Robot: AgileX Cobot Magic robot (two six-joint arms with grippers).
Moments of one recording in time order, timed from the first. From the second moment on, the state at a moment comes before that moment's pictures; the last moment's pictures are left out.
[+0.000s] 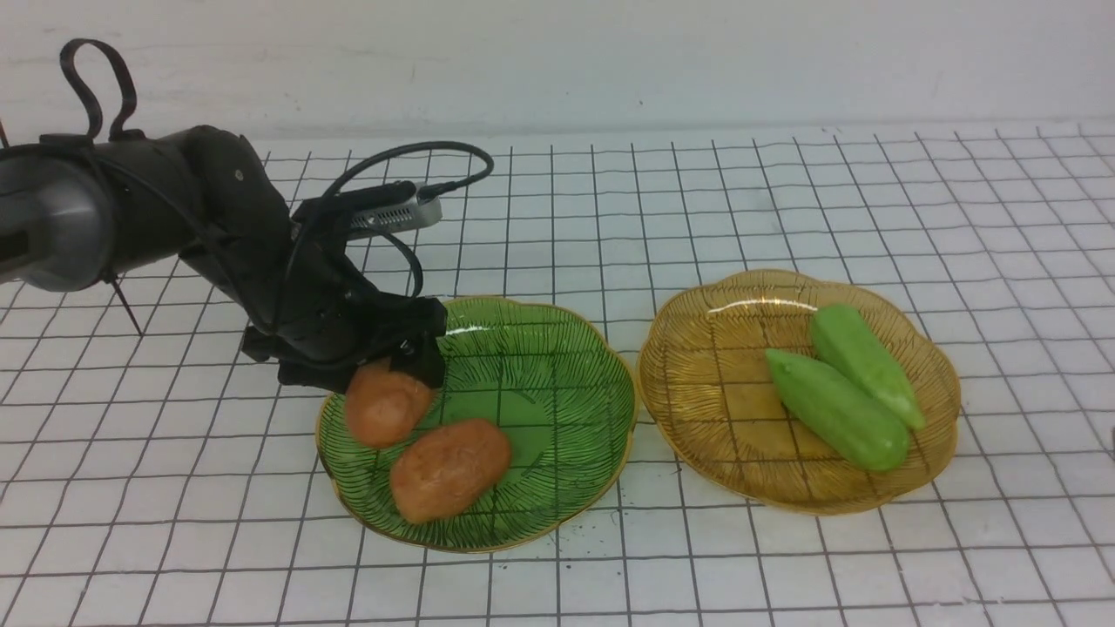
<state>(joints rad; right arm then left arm) 0.20 0.60 -0.71 0.29 0.90 -0.24 -0.18 1.86 -1.31 -0.35 0.79 0.07</state>
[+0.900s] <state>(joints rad) 0.20 0.42 -0.37 0.28 0.32 -0.24 -0.18 1.86 -1.43 -0.34 0.93 0.07</state>
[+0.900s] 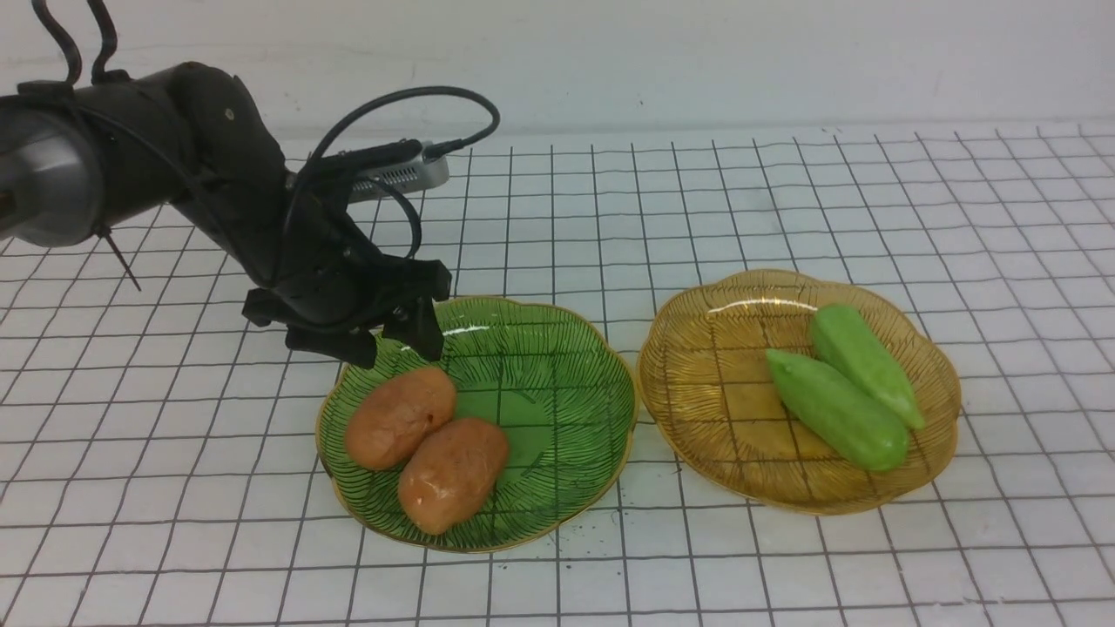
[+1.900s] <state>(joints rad) 0.20 0.25 -0.23 0.28 0.29 -0.24 -0.18 1.52 -1.43 -0.30 1.03 0.18</state>
